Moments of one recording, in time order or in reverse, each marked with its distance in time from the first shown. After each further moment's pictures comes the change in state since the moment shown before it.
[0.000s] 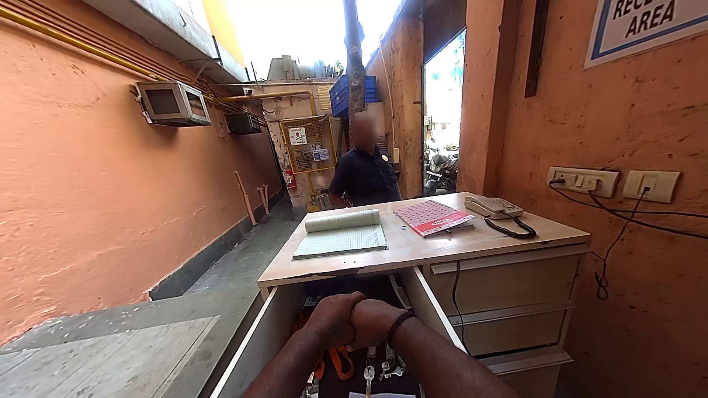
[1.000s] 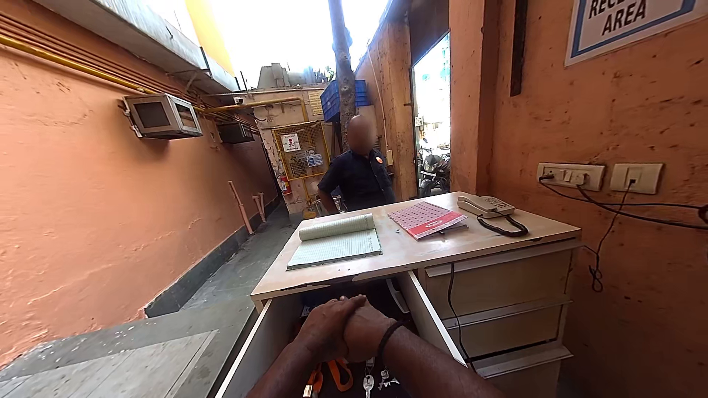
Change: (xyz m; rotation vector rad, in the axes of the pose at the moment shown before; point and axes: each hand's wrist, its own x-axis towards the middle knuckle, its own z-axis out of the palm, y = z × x) left_hand -0.004 -0.004 0.000 0.098 0.095 0.082; right_hand -0.022 -0.023 -0.011 -0.090 0.095 -0.029
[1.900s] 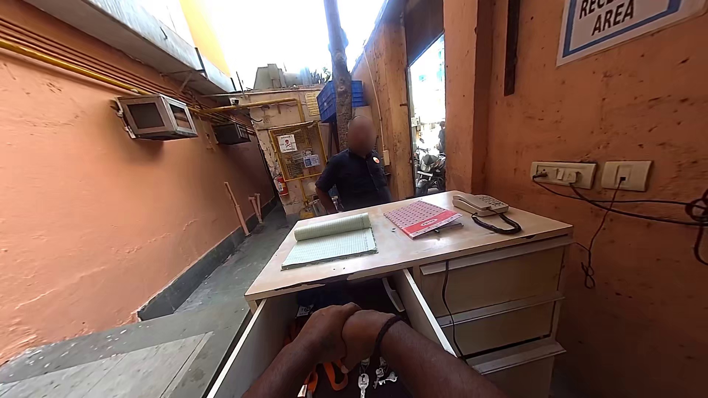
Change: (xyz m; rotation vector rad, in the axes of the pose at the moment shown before) left_hand 0.006 0.008 0.004 -0.103 -0.138 -0.048; right_hand 0.005 0.007 -0.001 0.095 -0.260 0.145
